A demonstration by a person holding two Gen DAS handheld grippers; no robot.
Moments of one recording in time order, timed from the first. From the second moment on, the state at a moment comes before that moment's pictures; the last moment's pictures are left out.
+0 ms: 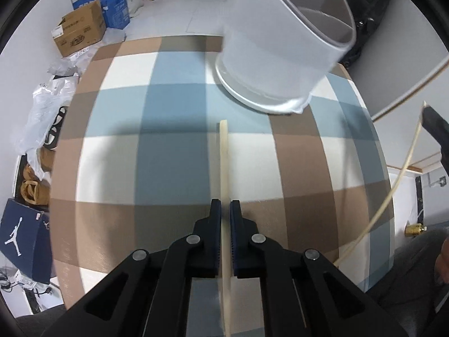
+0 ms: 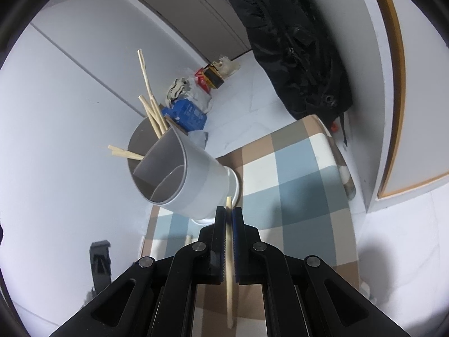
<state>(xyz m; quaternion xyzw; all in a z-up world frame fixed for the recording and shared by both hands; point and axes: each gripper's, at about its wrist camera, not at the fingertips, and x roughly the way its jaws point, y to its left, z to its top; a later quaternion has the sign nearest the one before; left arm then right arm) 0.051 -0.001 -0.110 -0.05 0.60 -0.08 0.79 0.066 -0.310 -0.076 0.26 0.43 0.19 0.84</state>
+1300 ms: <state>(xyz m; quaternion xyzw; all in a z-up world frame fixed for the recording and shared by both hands) 0.041 0.003 -0.029 -0.08 0.42 -0.09 0.90 0.060 -0.296 -0.056 0.24 0.39 0.21 0.87</state>
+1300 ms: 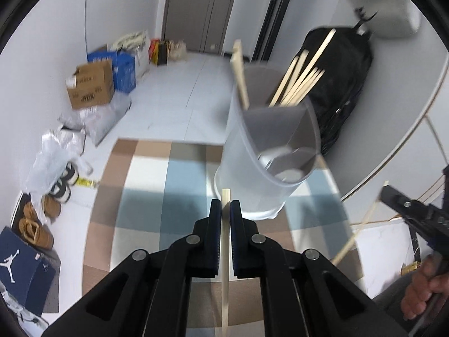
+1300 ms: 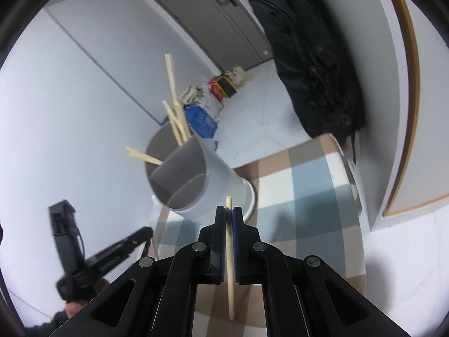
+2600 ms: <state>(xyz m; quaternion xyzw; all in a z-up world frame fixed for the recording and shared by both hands) 0.044 -0.008 0.104 -0.05 0.28 -0.16 0.94 0.071 -0.257 0.092 0.15 0.24 0.27 0.92</state>
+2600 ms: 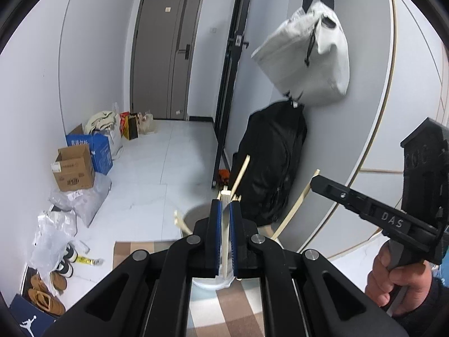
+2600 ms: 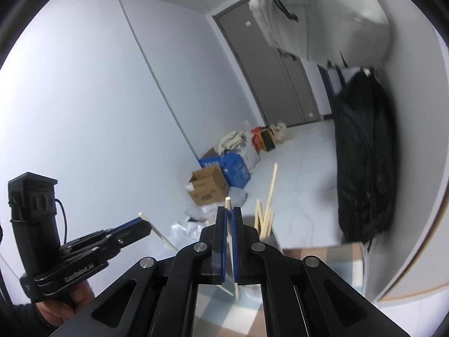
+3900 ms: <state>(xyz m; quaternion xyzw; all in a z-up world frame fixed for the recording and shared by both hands) 0.153 -0.006 0.059 0.00 0.33 -0.16 0.93 0.183 -0.198 0.042 0.11 0.27 0.28 0.91</state>
